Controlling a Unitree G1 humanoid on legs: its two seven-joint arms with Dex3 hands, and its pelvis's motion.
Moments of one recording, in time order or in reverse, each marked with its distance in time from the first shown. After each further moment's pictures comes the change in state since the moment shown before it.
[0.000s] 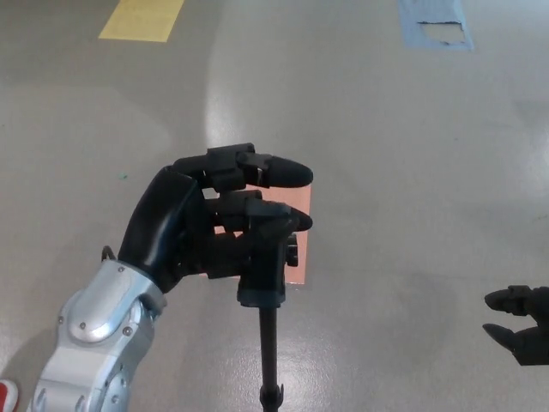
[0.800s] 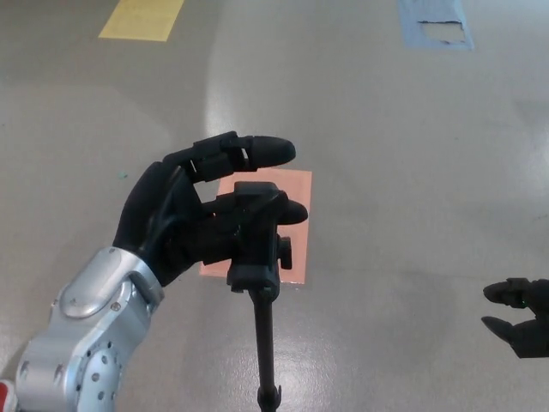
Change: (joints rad) left_arm -0.053 -0.041 0.102 -0.042 -0.173 0.334 0.052; right_arm -0.020 0.000 0.001 0.000 -0.002 0.000 0.000
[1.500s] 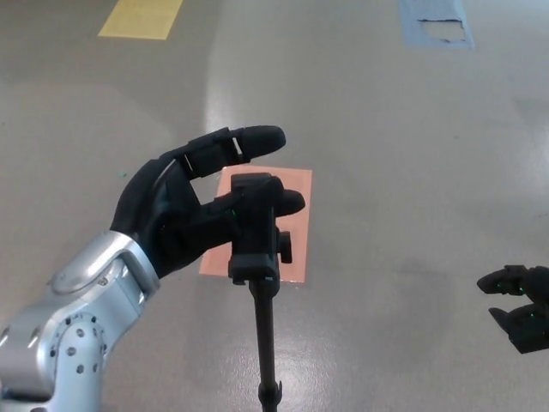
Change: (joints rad) left_arm -0.072 -0.024 0.104 -0.030 -0.122 0.293 0.078; right_arm -0.037 0.000 0.008 0.006 -0.010 0.003 0.001
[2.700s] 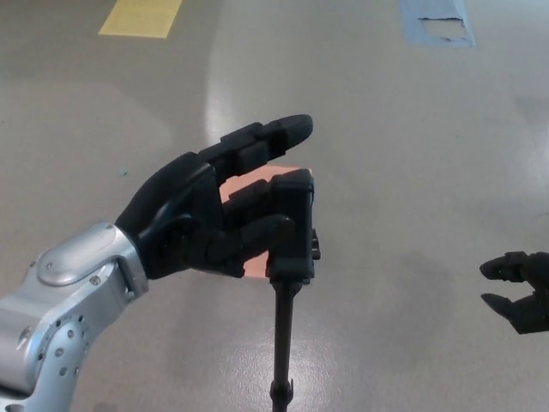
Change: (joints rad) left_arm -0.005 0.229 -0.179 -0.018 0.038 -0.172 -0.323; right_arm -0.057 -0.003 0.006 0.038 -0.006 0.015 0.016
